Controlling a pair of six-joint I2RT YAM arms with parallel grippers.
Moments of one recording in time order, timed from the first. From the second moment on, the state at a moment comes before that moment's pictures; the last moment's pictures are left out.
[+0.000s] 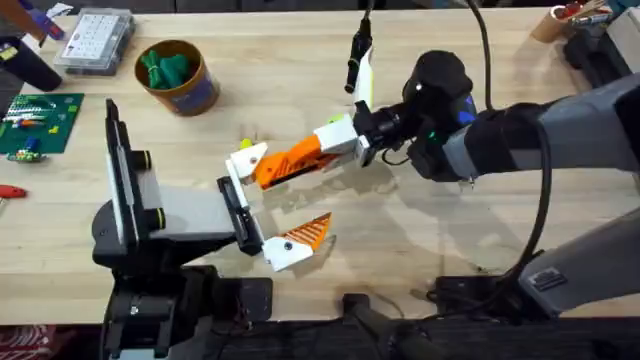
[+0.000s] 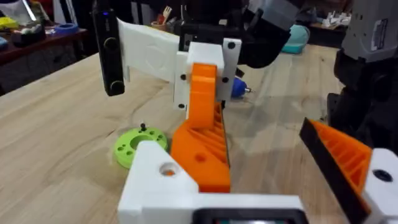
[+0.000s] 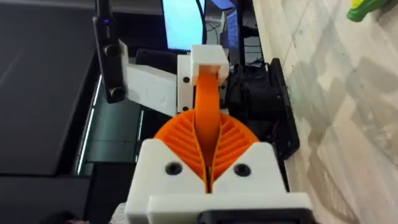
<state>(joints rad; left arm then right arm) 0.03 0.00 0.01 -0.12 1.18 0.08 0.53 1.78 0.64 1.15 -1.37 1.48</state>
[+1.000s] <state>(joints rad) 0.03 0.00 0.01 -0.12 1.15 0.07 0.54 1.78 0.74 0.90 -1.36 1.37</state>
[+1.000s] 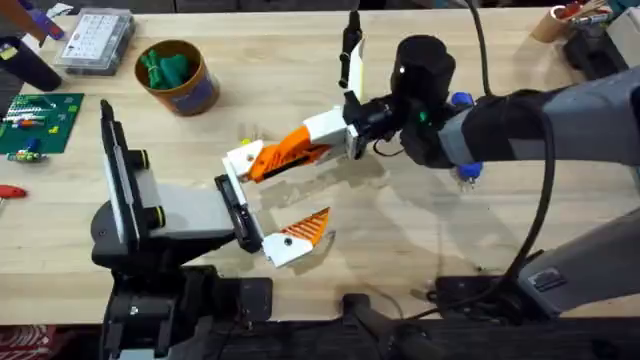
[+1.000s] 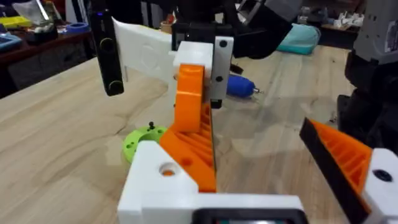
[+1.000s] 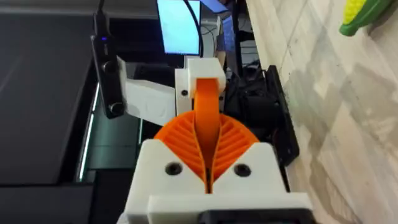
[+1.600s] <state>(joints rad) 0.03 0.00 0.01 -0.12 1.14 0.07 0.57 1.78 0.76 0.86 -1.29 1.31</state>
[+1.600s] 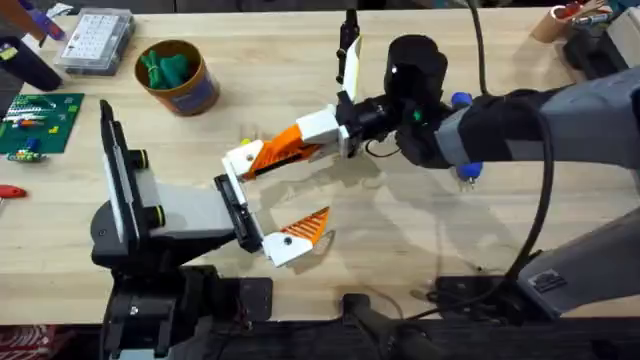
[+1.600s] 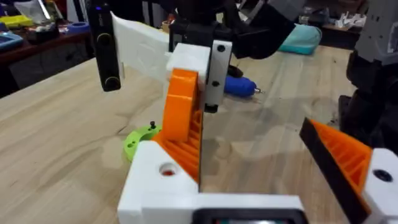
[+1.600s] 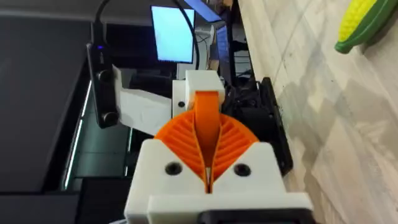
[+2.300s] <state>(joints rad) 0.03 0.00 0.01 -0.11 1.13 0.08 0.59 1.80 0.79 0.85 -1.28 1.31</state>
